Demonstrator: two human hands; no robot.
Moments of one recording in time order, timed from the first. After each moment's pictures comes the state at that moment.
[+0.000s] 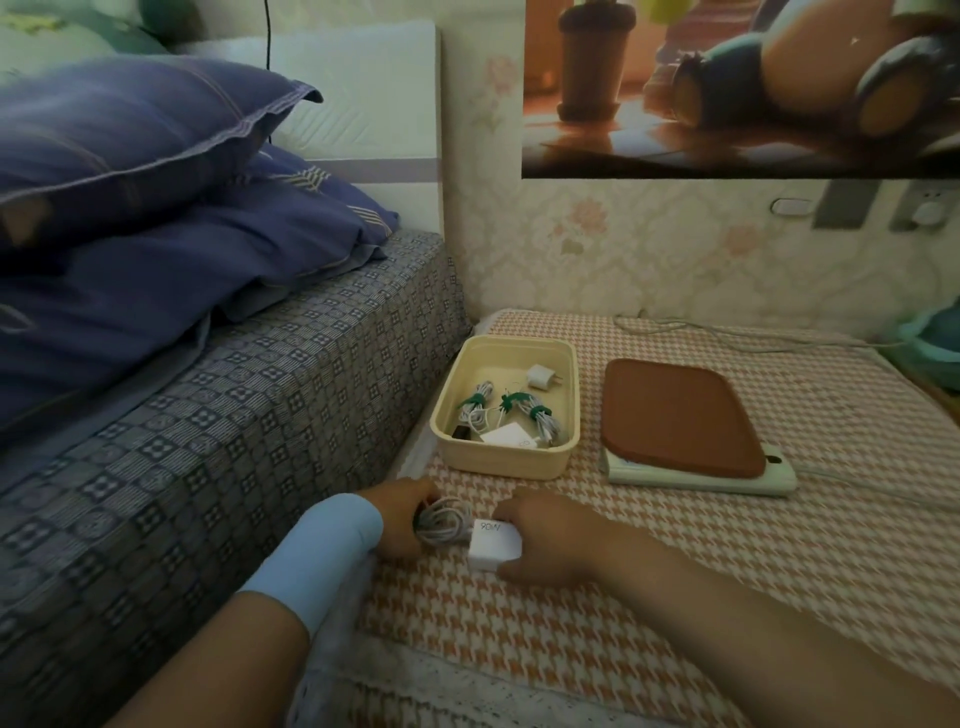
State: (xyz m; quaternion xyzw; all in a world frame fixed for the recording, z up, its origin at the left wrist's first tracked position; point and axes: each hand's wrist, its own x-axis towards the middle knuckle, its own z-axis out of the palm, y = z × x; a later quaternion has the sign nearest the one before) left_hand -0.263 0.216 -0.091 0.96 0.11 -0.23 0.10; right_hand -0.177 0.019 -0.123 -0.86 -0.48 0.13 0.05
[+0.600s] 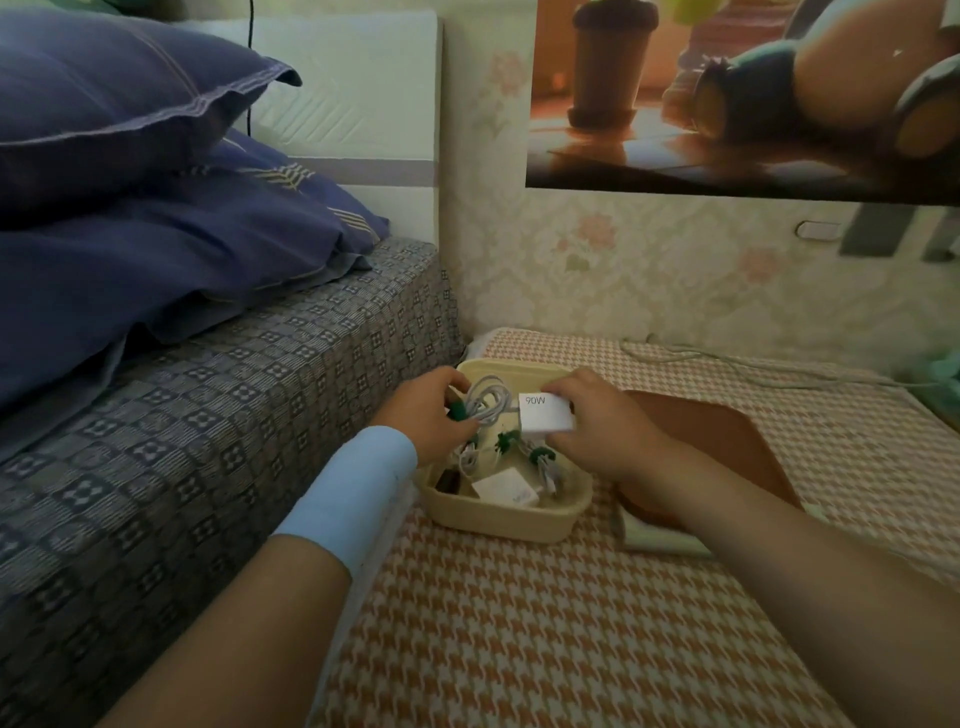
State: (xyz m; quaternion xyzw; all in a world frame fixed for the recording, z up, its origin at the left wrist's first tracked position) left_hand -0.144 0.238 -0.045 0.94 0.15 0.12 0.29; right_hand -0.033 0.035 -0.060 -0.89 -0.39 -0.04 0.22
